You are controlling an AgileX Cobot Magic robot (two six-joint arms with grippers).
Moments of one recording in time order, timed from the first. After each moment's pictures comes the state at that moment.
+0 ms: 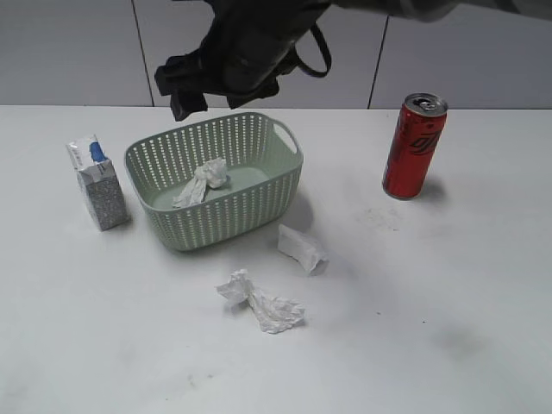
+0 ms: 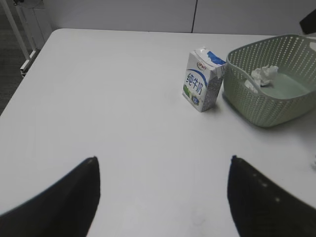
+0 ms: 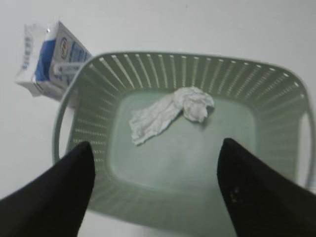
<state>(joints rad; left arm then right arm) -0.05 0.00 -0.50 -0.11 1.03 0.08 0.73 2.13 -1.84 0.18 0.65 0.09</state>
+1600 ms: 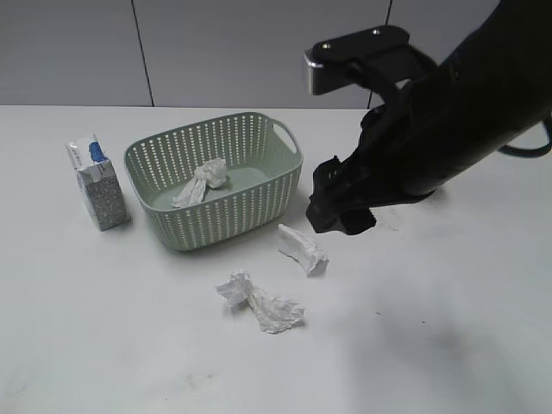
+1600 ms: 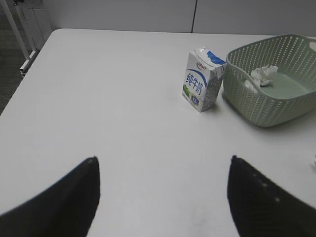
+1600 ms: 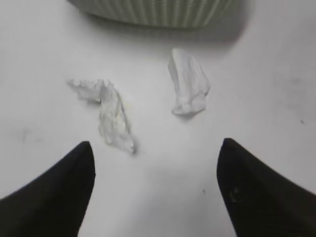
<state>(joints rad) -0.05 0.00 -0.50 -0.11 1.03 0.08 0.73 1.51 -1.09 0.09 0.74 0.07</state>
